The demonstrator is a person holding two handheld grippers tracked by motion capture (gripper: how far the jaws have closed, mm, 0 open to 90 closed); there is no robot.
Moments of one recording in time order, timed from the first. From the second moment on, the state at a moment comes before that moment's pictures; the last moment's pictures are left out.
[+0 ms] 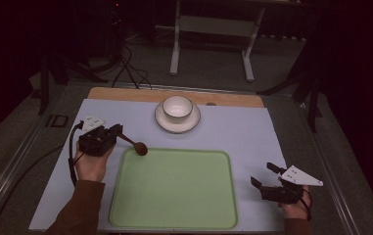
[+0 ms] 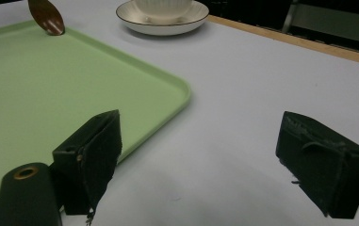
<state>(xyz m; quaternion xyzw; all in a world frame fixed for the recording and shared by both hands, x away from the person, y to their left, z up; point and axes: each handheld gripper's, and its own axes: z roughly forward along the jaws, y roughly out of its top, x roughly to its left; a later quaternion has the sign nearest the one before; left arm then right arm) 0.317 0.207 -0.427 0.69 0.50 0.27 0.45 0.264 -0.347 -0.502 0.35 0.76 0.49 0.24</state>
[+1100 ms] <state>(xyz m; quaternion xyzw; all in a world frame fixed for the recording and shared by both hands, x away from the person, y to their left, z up) 0.319 0.205 -0.410 0.69 0.48 0.23 0.49 0.264 -0.346 -0.502 0.35 0.77 0.48 0.23</state>
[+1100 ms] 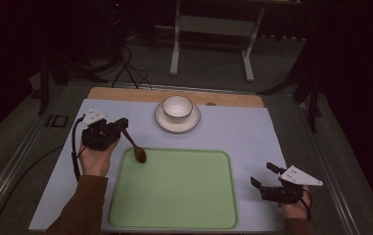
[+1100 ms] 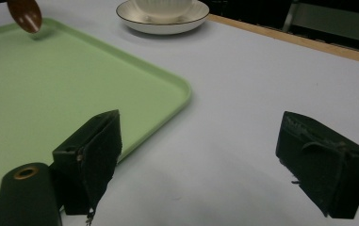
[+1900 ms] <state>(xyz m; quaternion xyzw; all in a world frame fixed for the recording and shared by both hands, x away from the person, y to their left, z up) 0.329 0.181 -0.436 0.78 0.44 0.17 0.41 0.265 -0.347 -0.503 0.35 0.77 0.48 0.23</state>
